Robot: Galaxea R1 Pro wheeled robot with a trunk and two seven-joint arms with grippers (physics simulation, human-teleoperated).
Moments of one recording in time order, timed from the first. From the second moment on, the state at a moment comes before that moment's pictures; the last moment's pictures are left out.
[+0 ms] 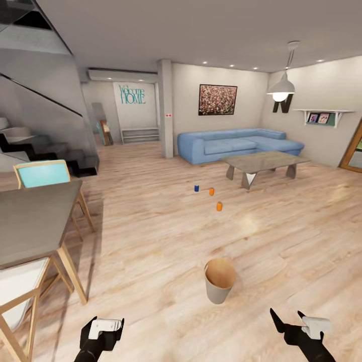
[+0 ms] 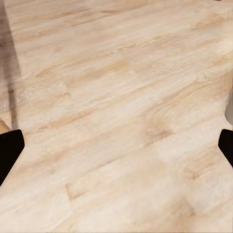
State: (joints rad) left arm -0.01 0.05 -0.01 -1.08 -0.01 -0.06 -0.01; right arm 0.03 -0.09 -0.40 -1.19 -0.12 -0.08 0.44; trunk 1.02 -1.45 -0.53
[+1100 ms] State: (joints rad) left arm -0.01 0.06 -0.01 -1.08 -0.01 -0.06 -0.01; right arm 0.03 -0.09 -0.40 -1.19 -0.11 -0.08 0.44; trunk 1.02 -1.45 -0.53
